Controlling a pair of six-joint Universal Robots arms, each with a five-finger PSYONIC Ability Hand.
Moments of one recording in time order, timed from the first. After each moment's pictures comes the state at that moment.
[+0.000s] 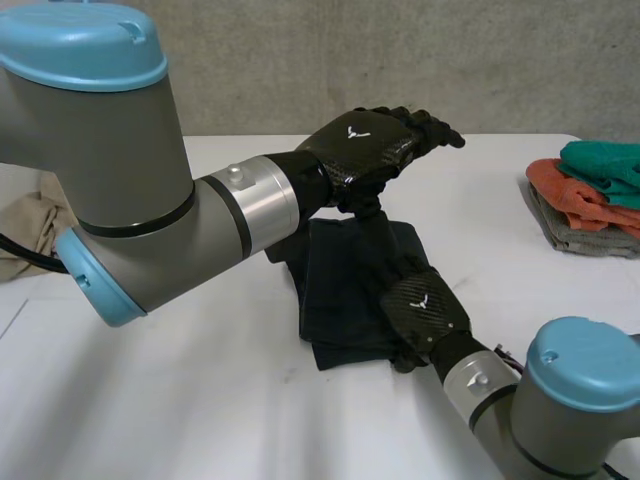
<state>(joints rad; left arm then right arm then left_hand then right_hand) 4.05 -2.08 -0.93 2.92 -1.08 3.21 2.09 -1.13 1.95 -0.61 1.38 2.73 0.20 0.20 0.21 0.20 0.05 0.18 0.18 0.20 0.20 0.05</state>
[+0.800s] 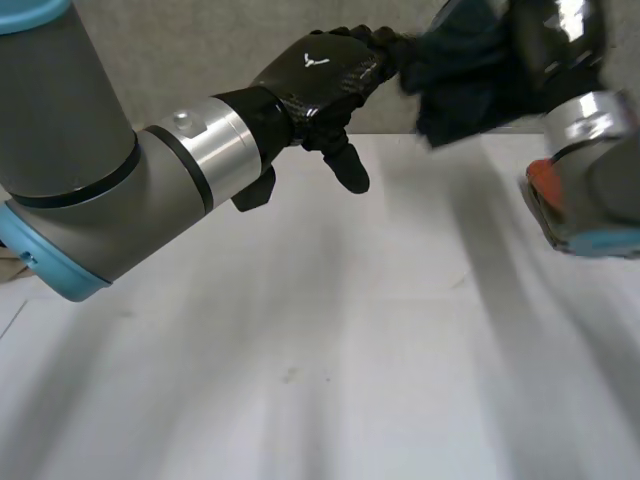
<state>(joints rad) 4.10 -1.97 -0.96 3.01 -1.13 3.21 1.81 -1.07 1.21 -0.71 1.41 2.73 0.20 0.20 0.21 0.20 0.05 1.04 1.15 1.15 1.20 0.94</state>
